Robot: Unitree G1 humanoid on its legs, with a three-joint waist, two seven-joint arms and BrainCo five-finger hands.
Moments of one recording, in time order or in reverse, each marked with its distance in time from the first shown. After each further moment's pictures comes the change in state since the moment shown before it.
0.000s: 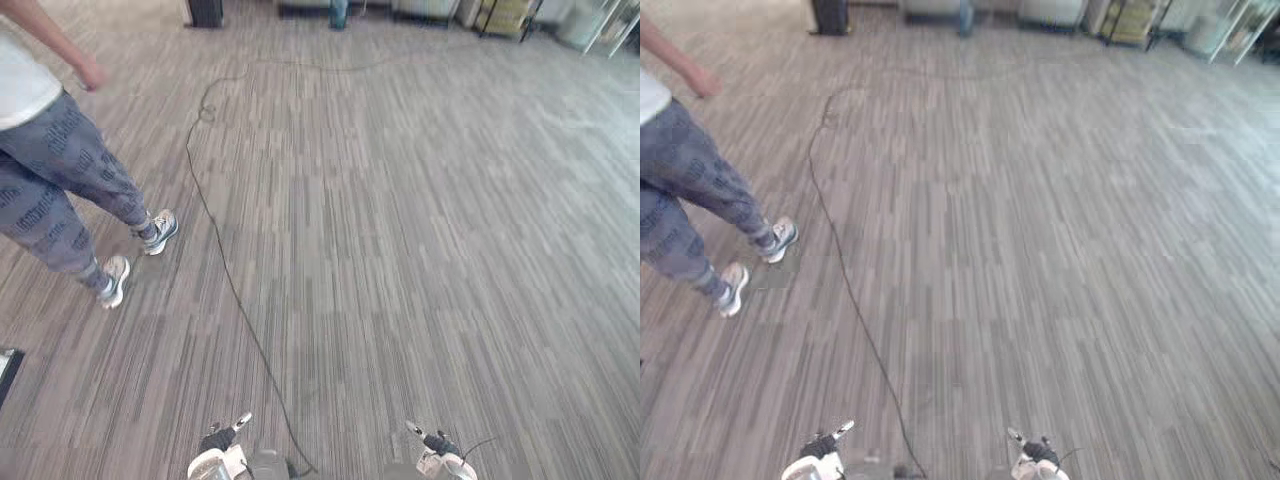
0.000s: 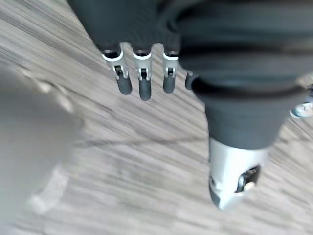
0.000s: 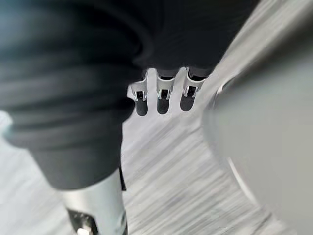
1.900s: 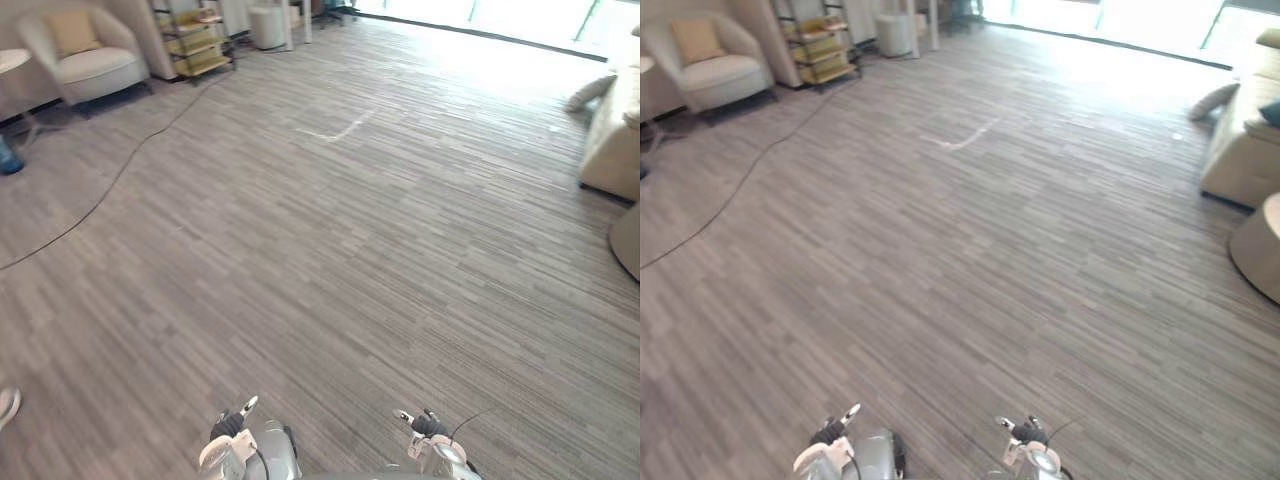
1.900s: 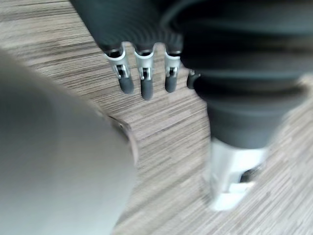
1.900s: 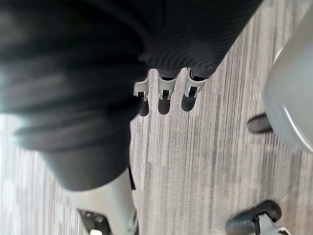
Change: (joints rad) left arm 0.043 -0.031 0.131 -0.042 -0.010 0.012 -0.009; right arm -0.022 0.007 0.099 0.058 -0.037 0.032 0.011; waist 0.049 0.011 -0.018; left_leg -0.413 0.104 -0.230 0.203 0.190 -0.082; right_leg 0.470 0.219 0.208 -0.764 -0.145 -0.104
